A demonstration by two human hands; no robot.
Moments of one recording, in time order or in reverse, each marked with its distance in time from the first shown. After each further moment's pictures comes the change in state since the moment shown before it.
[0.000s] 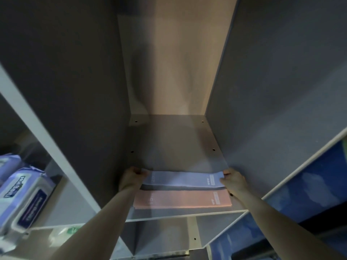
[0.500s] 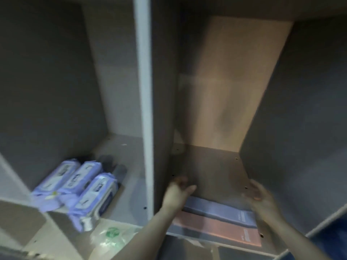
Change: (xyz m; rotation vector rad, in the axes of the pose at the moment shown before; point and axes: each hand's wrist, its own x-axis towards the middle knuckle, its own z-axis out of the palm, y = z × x) left_hand -0.112 0.065 -0.068 -0.276 -0.029 0.252; right_hand -0.069 -0.090 -0.051 0.293 -0.047 -0.303
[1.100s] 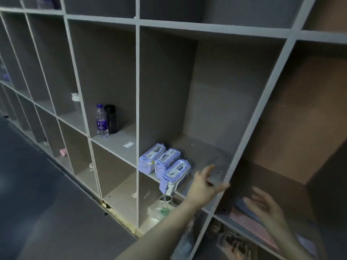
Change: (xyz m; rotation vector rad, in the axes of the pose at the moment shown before) left_hand -0.168 0.039 -0.161 -0.023 0.160 0.167; right_hand -0.185 -0.139 0.086 0.245 -0.381 -0.194
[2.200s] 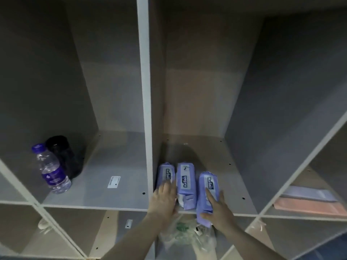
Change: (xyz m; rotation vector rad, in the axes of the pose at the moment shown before) left_hand 0.187 -0.178 -0.264 1.202 -0.510 0.321; right_hand 0.118 0.043 0.335 -0.718 0.039 0.284
